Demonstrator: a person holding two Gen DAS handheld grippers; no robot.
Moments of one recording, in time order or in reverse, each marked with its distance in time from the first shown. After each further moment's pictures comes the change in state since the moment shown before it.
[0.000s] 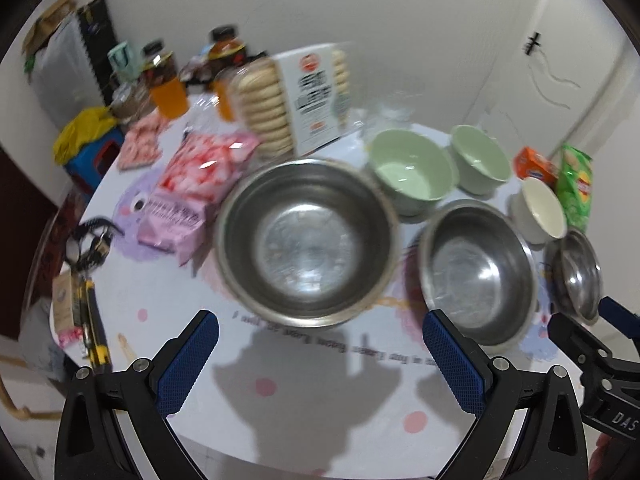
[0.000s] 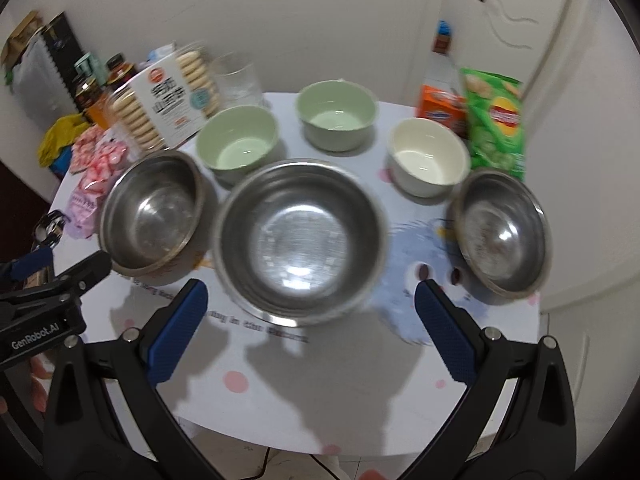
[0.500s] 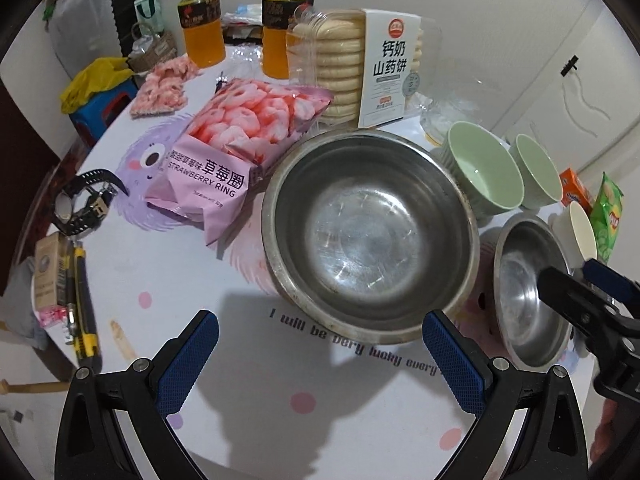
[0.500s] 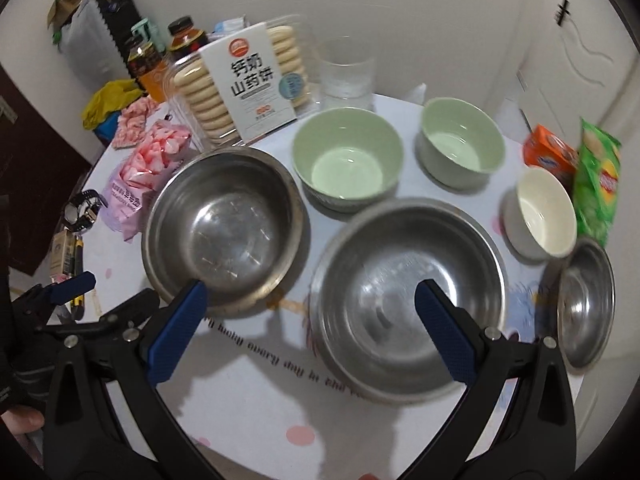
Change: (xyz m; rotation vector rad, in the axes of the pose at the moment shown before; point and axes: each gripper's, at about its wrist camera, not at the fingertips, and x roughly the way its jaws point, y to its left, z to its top) left arm 0.049 0.056 0.002 -0.123 0.076 -0.029; right arm 0.060 0.075 0.048 -0.163 0.041 0.150
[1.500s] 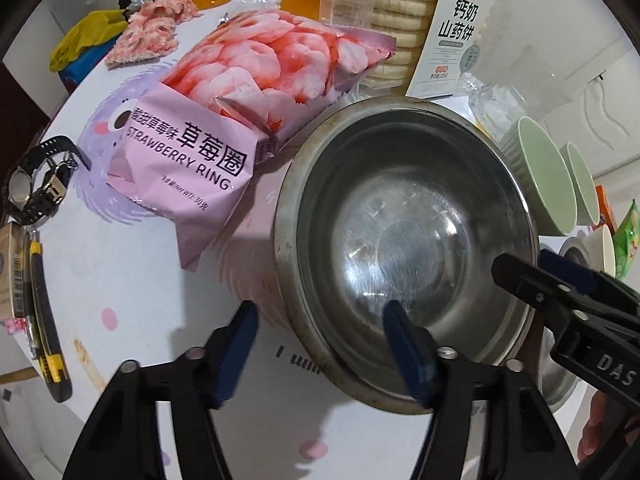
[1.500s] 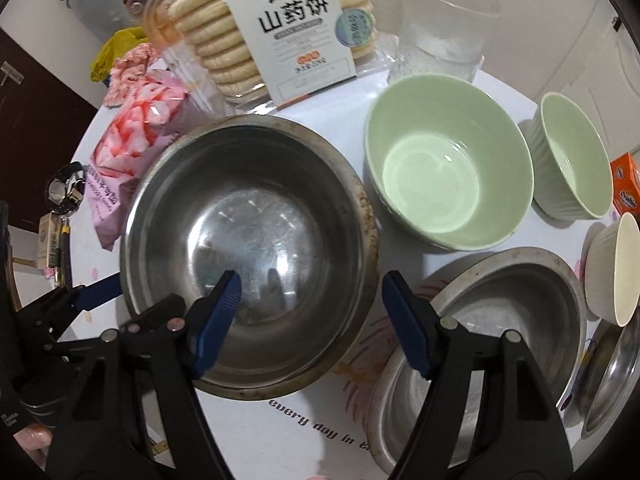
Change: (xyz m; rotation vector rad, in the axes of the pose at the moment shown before) left arm 0.067 0.028 0.031 -0.074 0.156 -0.041; right arm 0.100 0.022 0.039 -0.058 0.202 0.069
